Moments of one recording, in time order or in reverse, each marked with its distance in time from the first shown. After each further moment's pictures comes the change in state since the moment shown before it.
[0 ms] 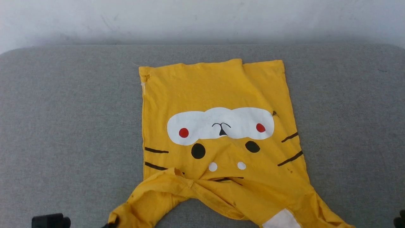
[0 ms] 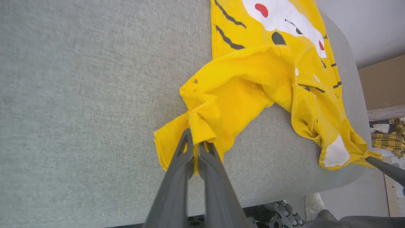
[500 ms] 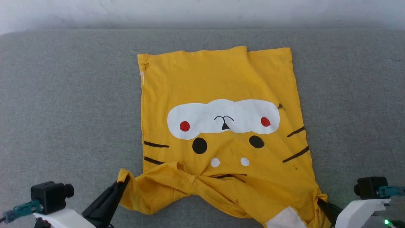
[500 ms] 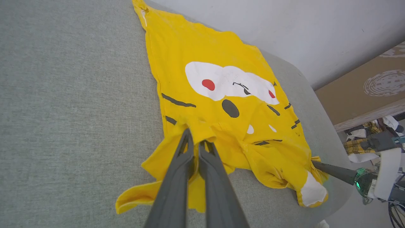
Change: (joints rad) left arm -0.170 -0.027 0.008 -0.079 0.100 -0.061 -0.072; right arm -0.241 -0.070 0.221 0.246 -0.142 0.000 -0.197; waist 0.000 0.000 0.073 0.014
